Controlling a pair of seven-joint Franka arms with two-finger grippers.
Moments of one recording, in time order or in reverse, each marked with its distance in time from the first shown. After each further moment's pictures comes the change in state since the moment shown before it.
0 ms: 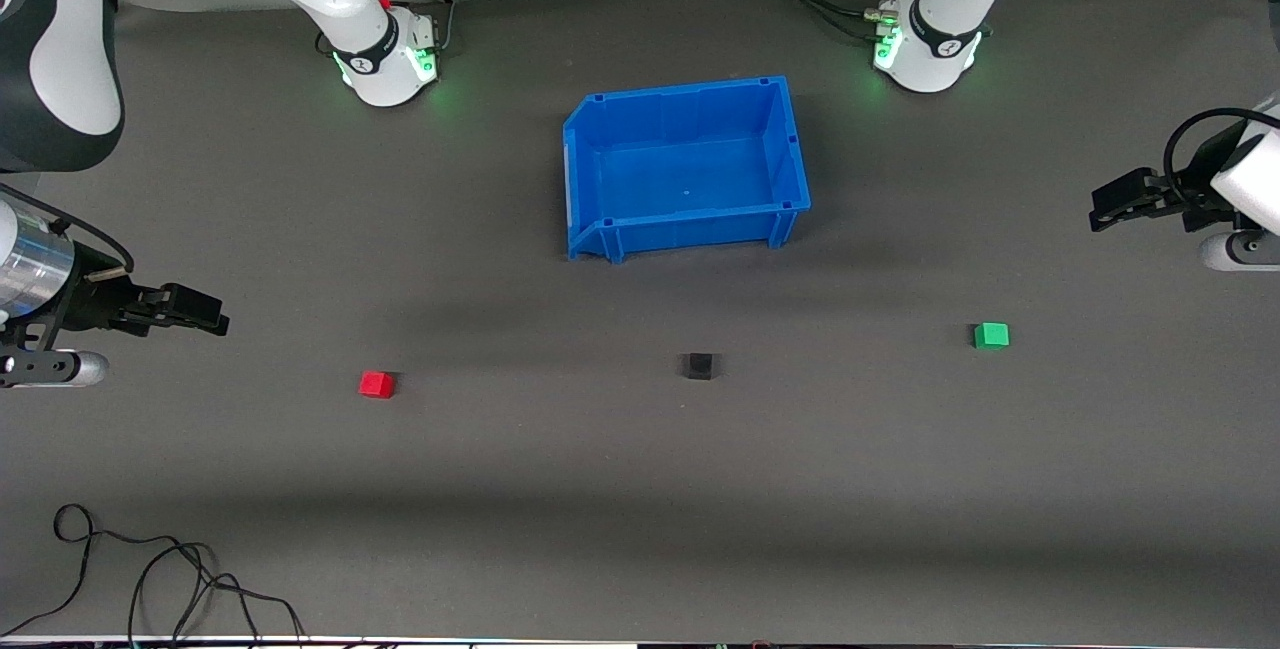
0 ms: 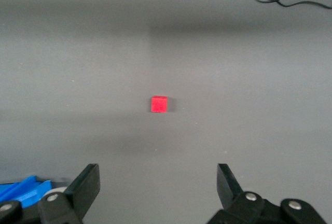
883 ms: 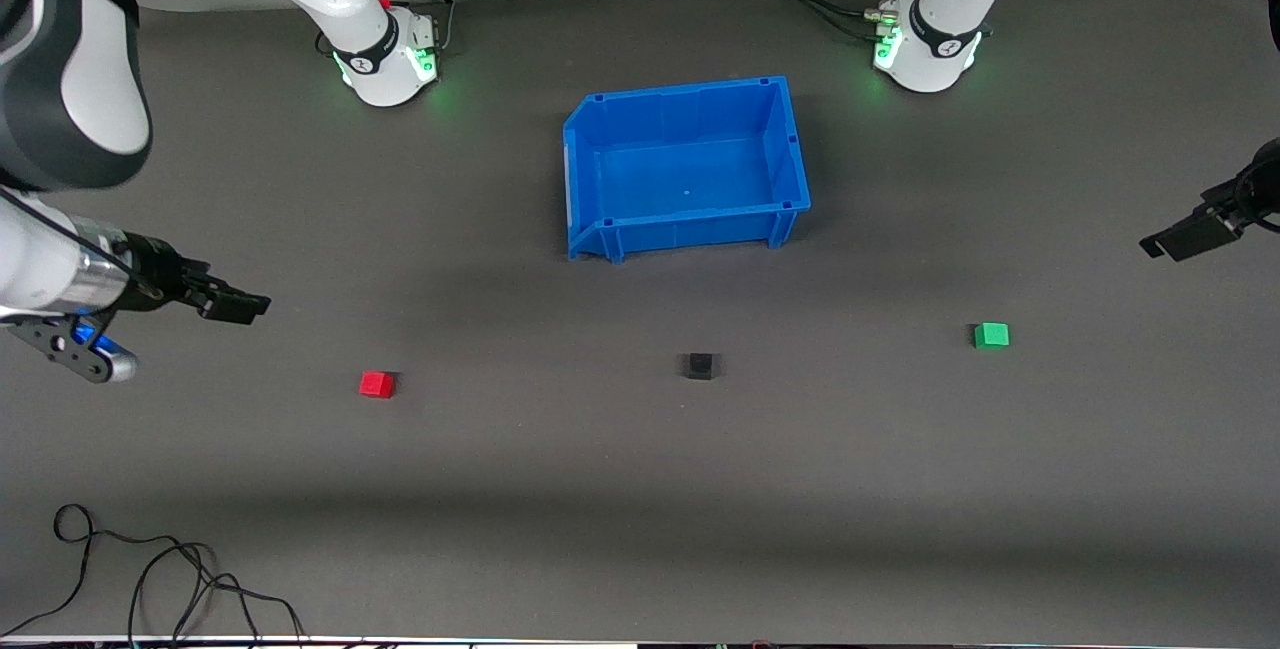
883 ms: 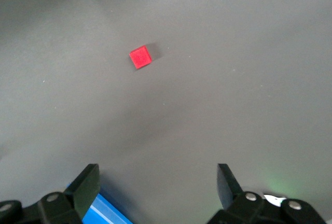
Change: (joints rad) left arm 0.103 0.024 0.009 -0.001 -0.079 -0.001 -0.584; right arm 0.017 0.028 -0.010 -0.067 0.037 -0.138 0.507
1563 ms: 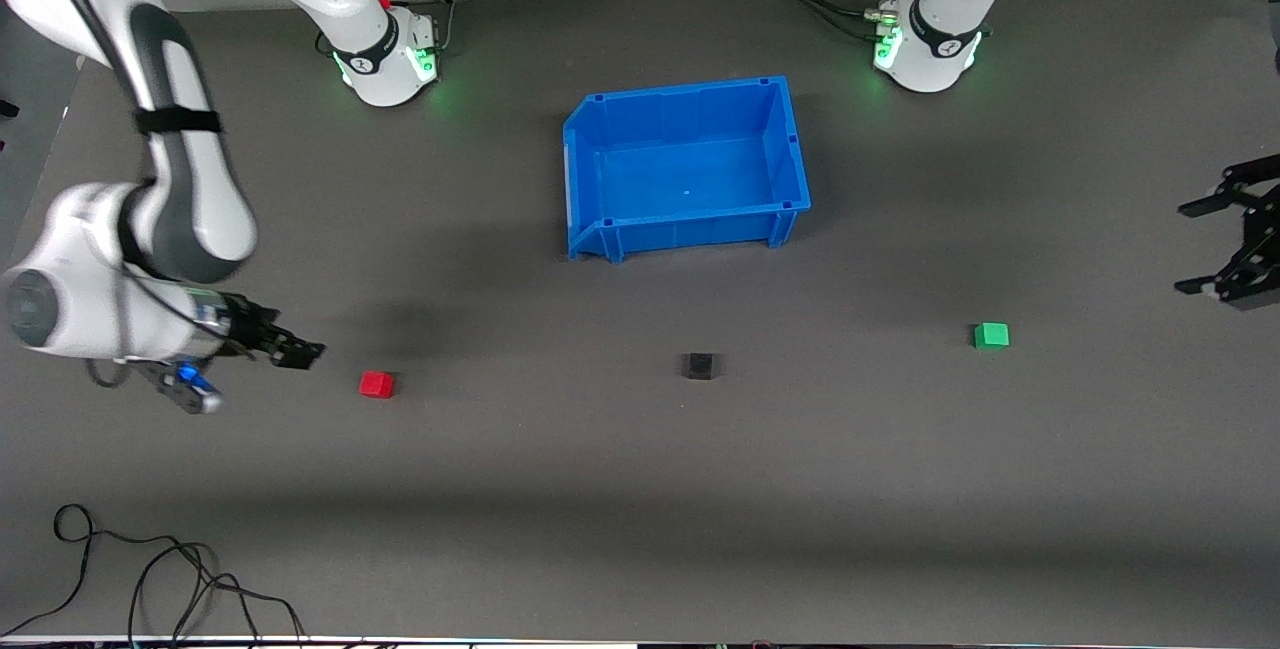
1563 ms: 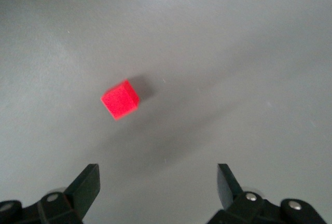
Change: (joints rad) left arm 0.151 0.122 0.003 -0.003 -0.230 0.019 -0.513; right arm 0.050 0.091 -0.053 -0.365 0.005 0.528 -0.048
